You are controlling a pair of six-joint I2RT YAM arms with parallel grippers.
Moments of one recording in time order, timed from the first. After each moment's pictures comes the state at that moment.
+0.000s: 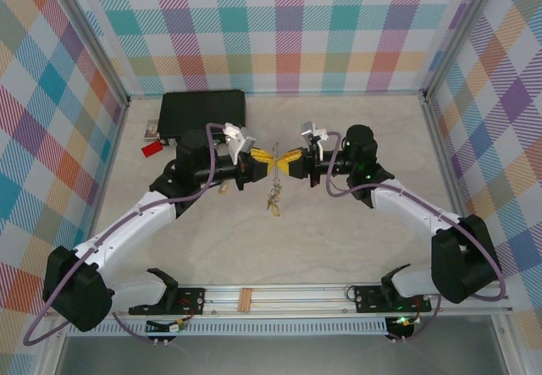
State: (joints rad) left arm -0.53 1.20 0.92 0.05 0.70 -0.11; right arm 0.49 1.36 0.85 0.45 -1.06 0.28
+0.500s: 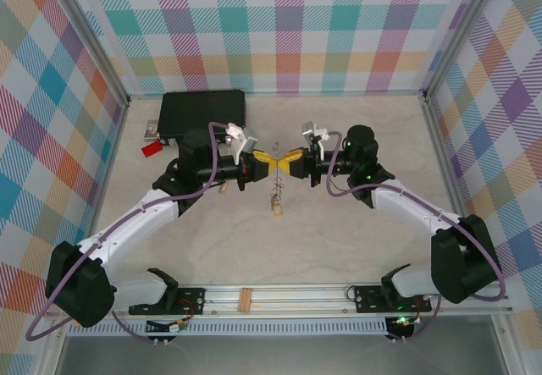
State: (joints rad) left arm -0.53 1.22 0.92 0.07 0.75 -0.13; right arm 0.48 1.36 0.85 0.46 -1.06 0.29
